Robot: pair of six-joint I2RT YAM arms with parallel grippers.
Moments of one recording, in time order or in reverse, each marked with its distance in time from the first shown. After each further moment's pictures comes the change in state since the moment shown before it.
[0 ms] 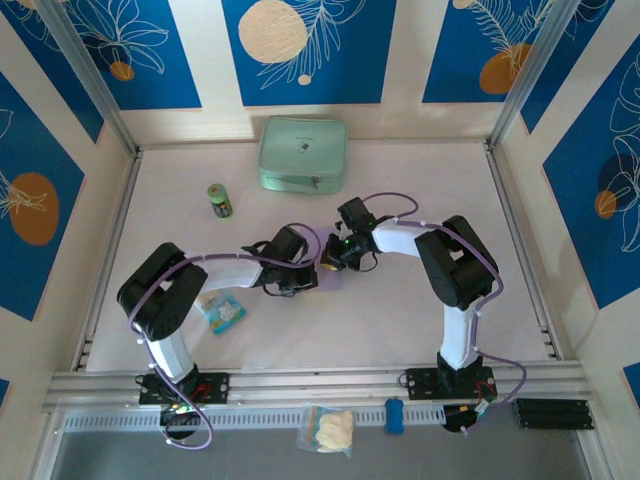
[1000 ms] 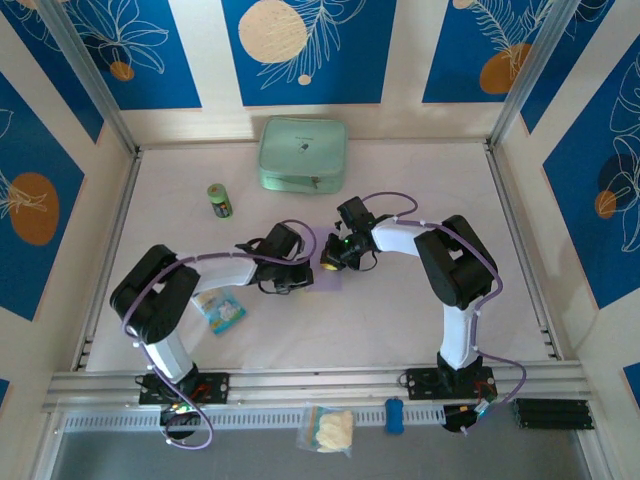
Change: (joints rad) left arm 0.025 -0.023 0.011 -0.040 0.005 0.033; right arm 0.000 0.005 0.012 -0.016 0.000 -0.004
